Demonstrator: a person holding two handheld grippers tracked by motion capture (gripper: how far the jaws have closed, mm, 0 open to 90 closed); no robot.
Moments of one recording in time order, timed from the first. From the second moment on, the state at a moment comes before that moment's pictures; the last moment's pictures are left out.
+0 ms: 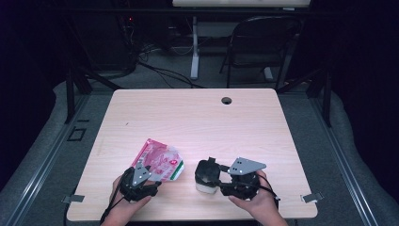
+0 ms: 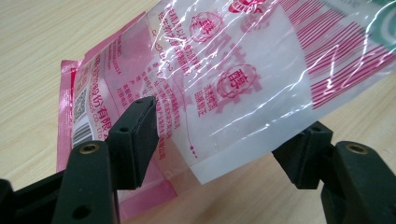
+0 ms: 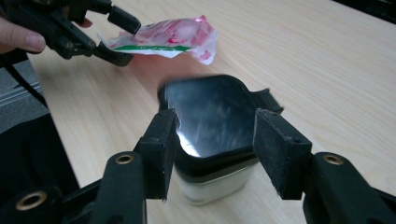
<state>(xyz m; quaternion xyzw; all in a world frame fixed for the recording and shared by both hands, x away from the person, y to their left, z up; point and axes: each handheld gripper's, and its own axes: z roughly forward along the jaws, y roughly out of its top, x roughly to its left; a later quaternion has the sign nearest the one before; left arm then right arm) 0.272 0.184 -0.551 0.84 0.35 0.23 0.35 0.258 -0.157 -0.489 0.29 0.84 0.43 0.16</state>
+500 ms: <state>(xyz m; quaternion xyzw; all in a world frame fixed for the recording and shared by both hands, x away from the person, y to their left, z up) 0.253 0.196 -0.541 0.83 0.36 0.21 0.36 0.256 -0.166 -0.492 0.33 0.82 0.45 0.15</state>
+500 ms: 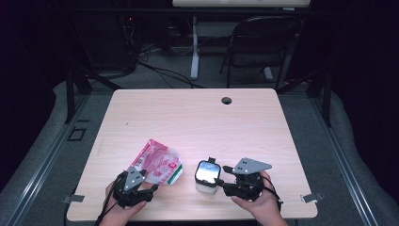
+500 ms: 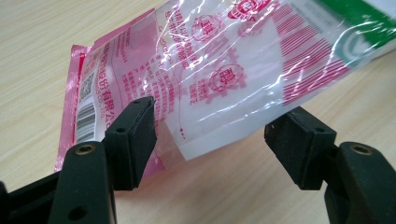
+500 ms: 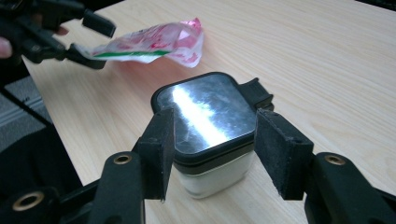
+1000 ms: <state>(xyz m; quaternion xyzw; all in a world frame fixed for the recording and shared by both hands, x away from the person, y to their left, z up) 0.240 0.213 -0.529 0.81 0.38 0.20 0.39 0.259 -0.186 -0.487 0.37 0.79 0.46 0.16</state>
